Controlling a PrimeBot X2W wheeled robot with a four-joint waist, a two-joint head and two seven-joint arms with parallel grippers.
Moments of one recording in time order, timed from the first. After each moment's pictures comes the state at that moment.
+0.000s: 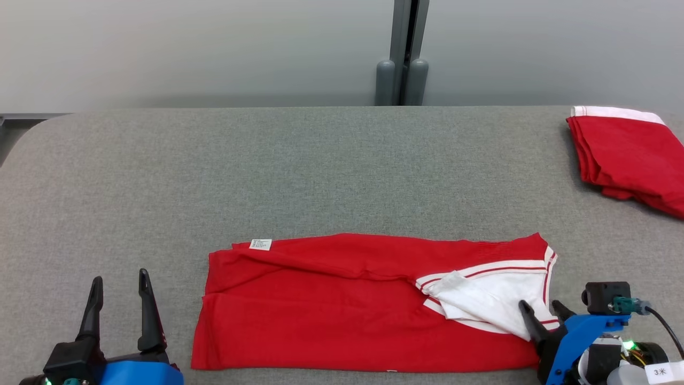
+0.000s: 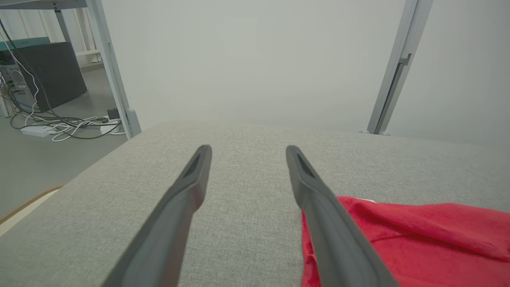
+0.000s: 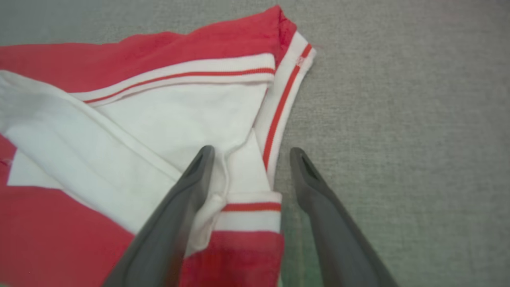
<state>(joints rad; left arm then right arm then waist) 0.04 0.07 0.11 0.18 -0.12 -0.04 -0.26 -0.19 -0.18 0.03 0.55 0.31 0.13 0.16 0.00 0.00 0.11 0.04</state>
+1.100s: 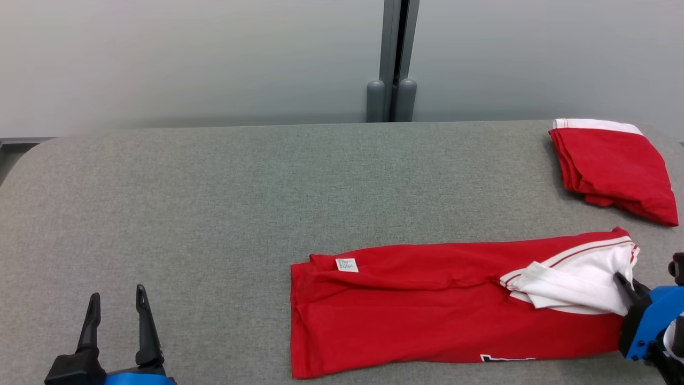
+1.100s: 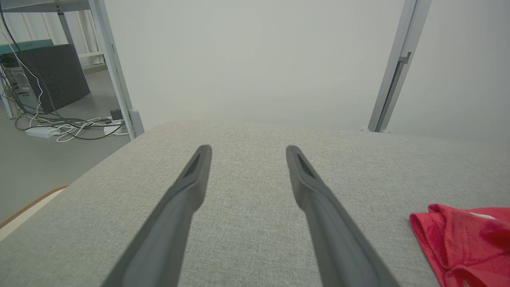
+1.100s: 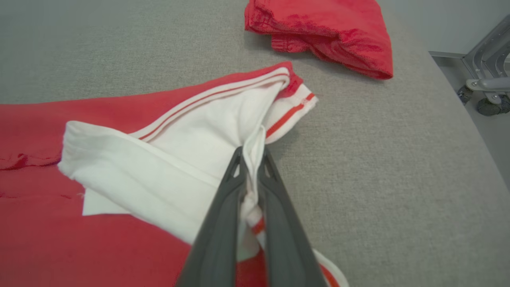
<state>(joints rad) 0.06 0.05 0.16 0.21 -0.08 -0.06 -0.26 -0.24 -0.42 0.02 0.60 0.41 0.13 0.18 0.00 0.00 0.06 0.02</state>
